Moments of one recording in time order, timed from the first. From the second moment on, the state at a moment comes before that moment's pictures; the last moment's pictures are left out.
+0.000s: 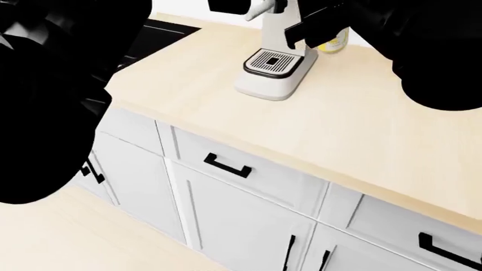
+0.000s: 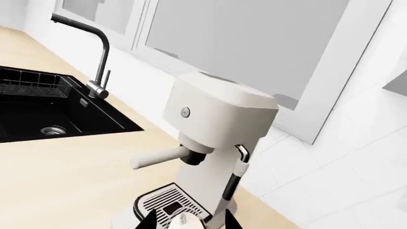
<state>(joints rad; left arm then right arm) -1.62 -0.60 0.73 0.53 -1.63 -0.59 -1.11 1.74 0.65 -0.89 -0.15 1.45 0.99 0.74</state>
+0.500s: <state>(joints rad) -1.62 -0.60 0.73 0.53 -1.63 -0.59 -1.11 1.75 0.64 -0.89 -0.15 1.45 0.99 0.74</state>
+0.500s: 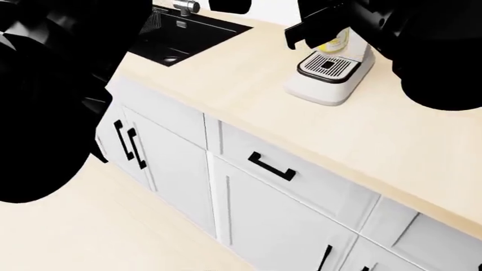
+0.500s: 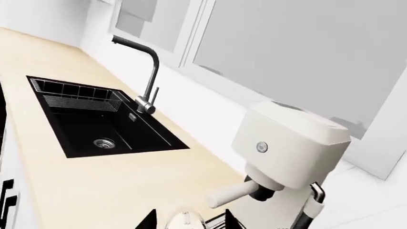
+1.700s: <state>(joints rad) -1.63 -0.60 0.73 0.53 -1.63 -0.59 -1.11 1.75 0.64 -0.89 -0.15 1.46 0.99 0.74</state>
